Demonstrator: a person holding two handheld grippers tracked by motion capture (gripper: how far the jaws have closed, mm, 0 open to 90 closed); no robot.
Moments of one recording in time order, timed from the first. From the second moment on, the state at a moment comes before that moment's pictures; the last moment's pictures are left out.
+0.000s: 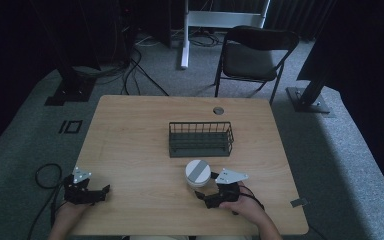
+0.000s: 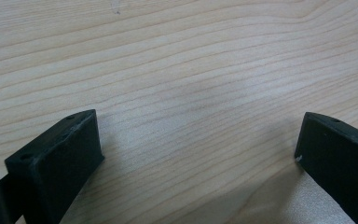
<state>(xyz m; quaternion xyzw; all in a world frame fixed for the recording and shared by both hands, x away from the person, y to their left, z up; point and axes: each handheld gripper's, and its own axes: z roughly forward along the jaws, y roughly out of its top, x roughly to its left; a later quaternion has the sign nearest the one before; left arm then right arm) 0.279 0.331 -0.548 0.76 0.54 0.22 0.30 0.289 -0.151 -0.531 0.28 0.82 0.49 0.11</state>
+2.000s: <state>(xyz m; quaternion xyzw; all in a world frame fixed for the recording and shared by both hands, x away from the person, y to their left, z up) 0.279 0.331 -0.548 0.76 0.54 0.22 0.30 0.287 -0.116 -0.543 0.32 0.79 0.49 0.19</state>
